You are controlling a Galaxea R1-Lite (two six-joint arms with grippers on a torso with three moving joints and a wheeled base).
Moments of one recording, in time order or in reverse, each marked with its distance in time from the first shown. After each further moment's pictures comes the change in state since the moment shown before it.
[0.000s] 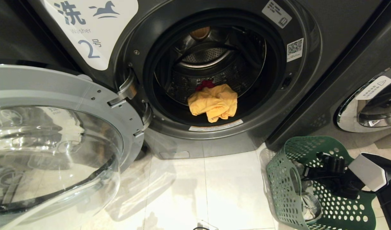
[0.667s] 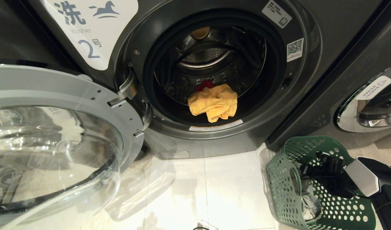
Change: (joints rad) left arm 0.000 0.000 0.000 0.000 0.000 0.000; right arm -0.004 0.091 -0.169 0.030 0.003 0.037
